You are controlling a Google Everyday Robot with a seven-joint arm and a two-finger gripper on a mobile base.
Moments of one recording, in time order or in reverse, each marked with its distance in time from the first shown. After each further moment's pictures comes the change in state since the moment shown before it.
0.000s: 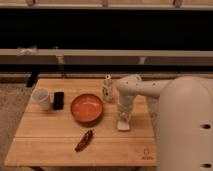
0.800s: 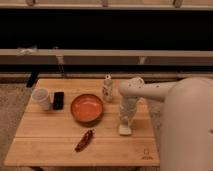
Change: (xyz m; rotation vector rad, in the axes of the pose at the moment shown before) arm 0.019 -0.020 0.001 0.022 0.019 0.058
